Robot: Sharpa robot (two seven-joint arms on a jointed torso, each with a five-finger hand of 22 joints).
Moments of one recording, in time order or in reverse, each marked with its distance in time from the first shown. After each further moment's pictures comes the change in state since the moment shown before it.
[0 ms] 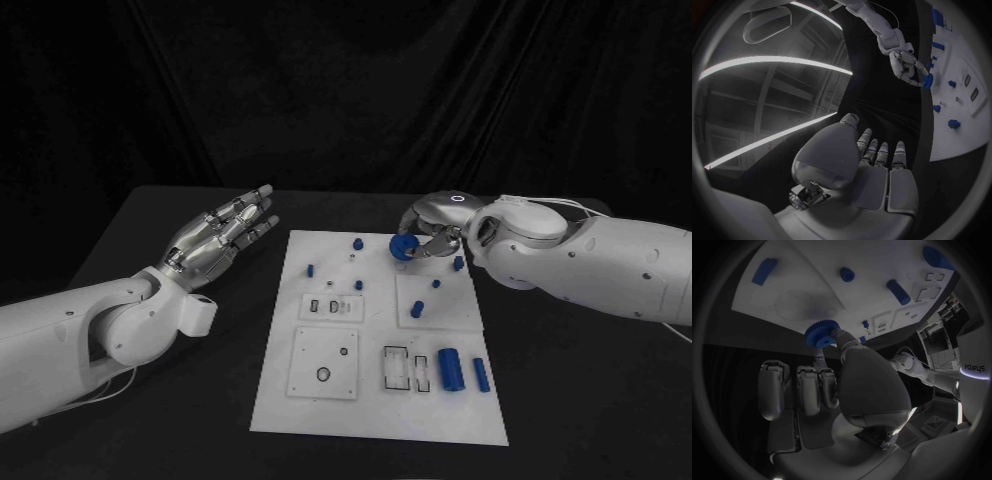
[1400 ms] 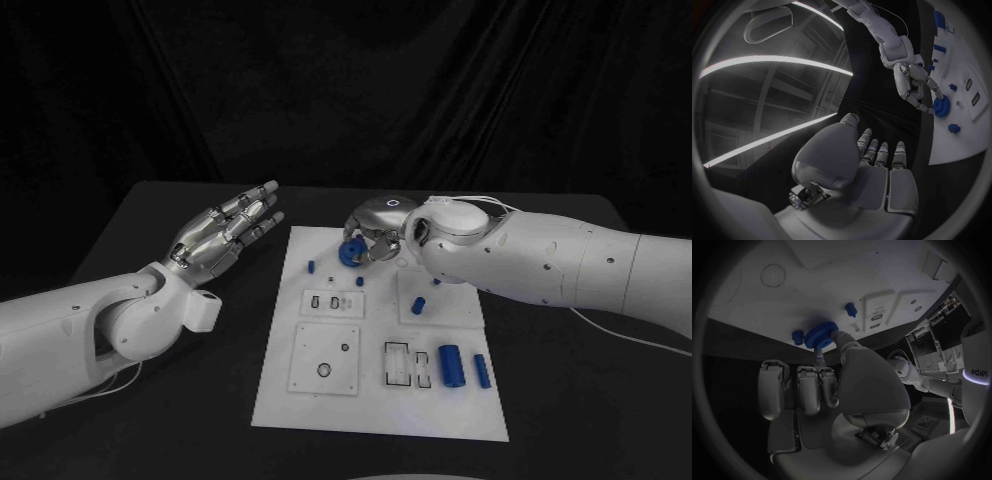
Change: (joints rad) left arm 0.000 0.012 0.000 -0.001 0.000 0.007 0.000; left_hand 0.007 -0.001 0.003 -0.003 0.004 0.000 0.000 0.000 0.000 -0.004 0.004 0.005 0.000 0.000 0.000 0.000 0.000 0.000 -0.004 0.003 0.000 0.000; right arm -0.030 0.265 0.001 -0.182 0.000 0.041 0.059; right_hand -0.011 0.002 0.017 0.000 -0.026 -0.059 0.002 -0.027 0.111 0.000 0.007 0.000 0.000 0.000 0.007 0.000 0.000 0.000 0.002 0.002 -0.006 0.000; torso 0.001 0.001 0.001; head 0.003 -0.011
